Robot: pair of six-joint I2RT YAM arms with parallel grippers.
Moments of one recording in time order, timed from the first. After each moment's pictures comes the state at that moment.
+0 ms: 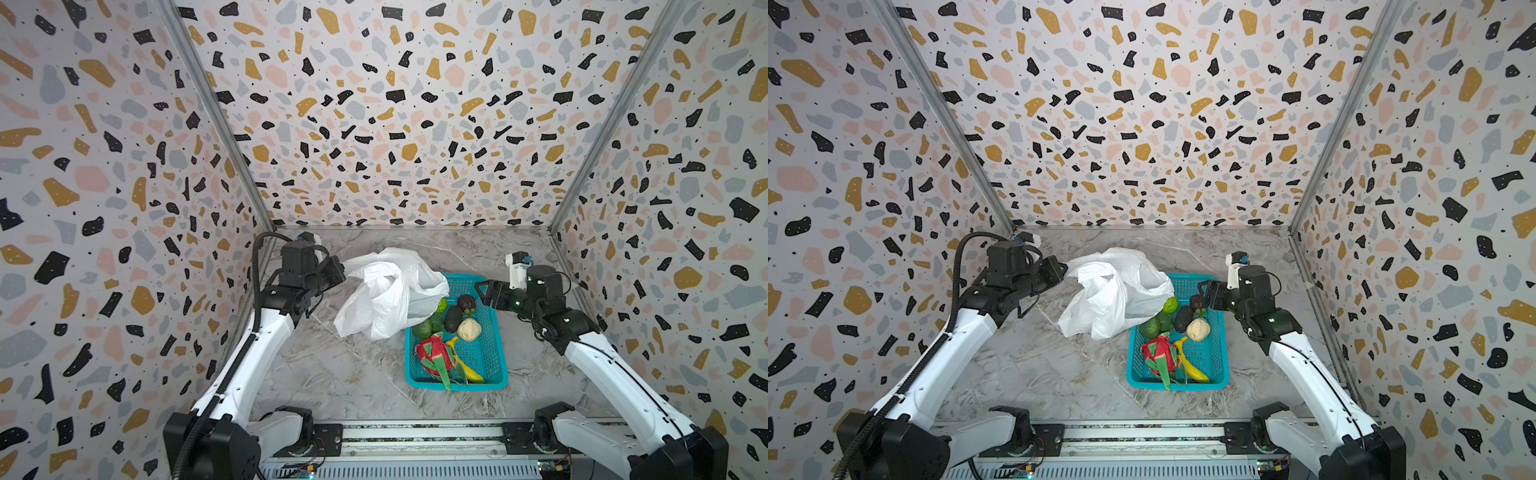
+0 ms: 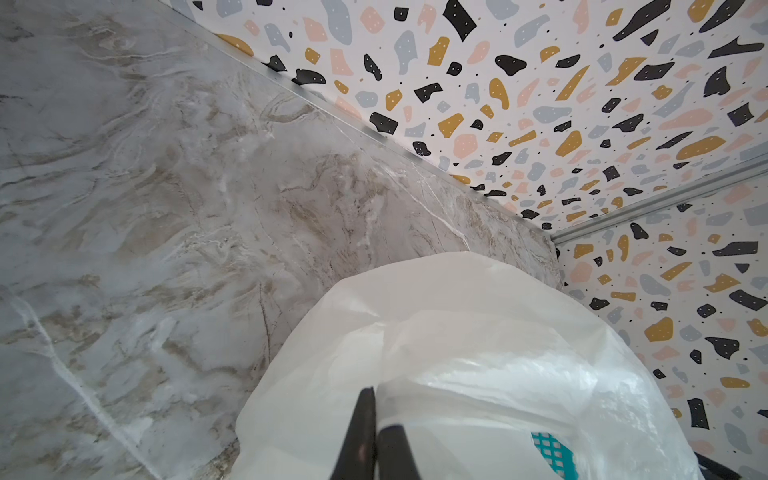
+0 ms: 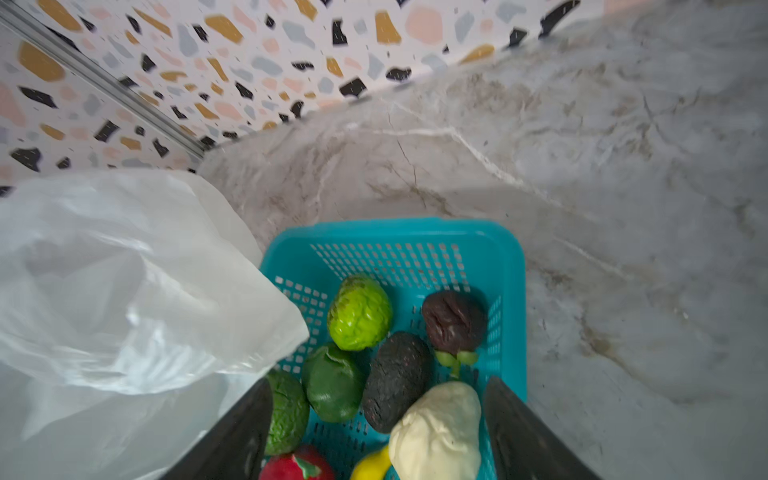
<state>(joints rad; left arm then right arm) -0.15 1.17 1.07 -0.47 0.23 -0.59 0.34 1.04 0.81 -0.37 -0.19 0.43</state>
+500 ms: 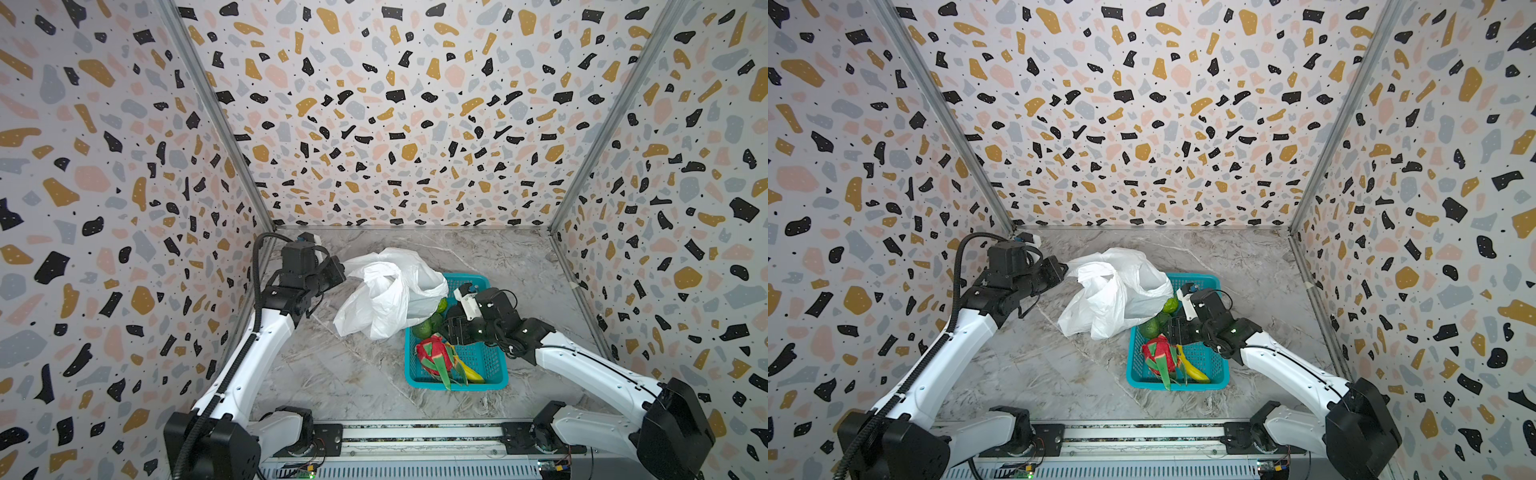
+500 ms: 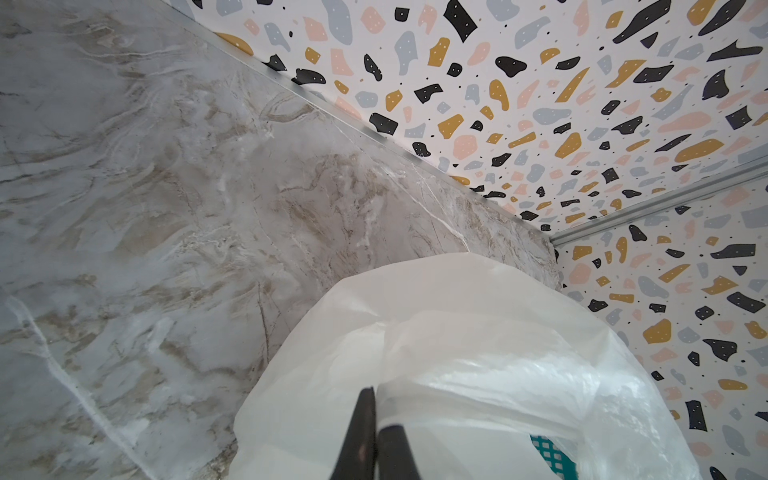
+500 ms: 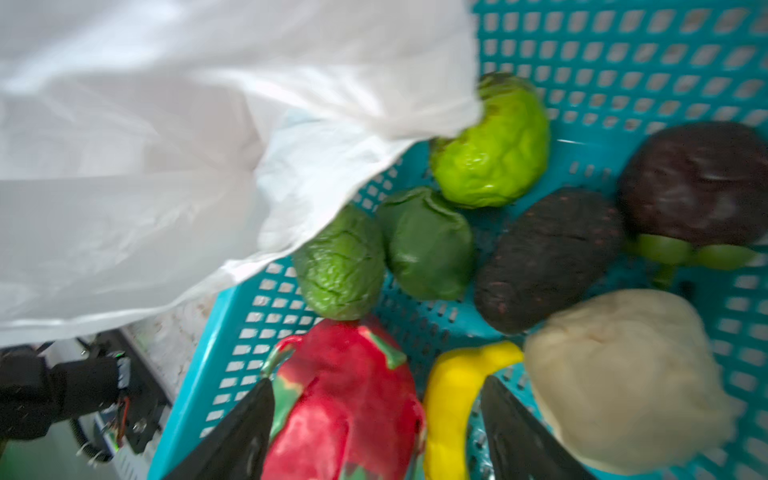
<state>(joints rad) -0.15 1.17 1.06 -0.46 0.23 -0.60 0.68 1.17 0.73 -0.32 -0.22 0.44</state>
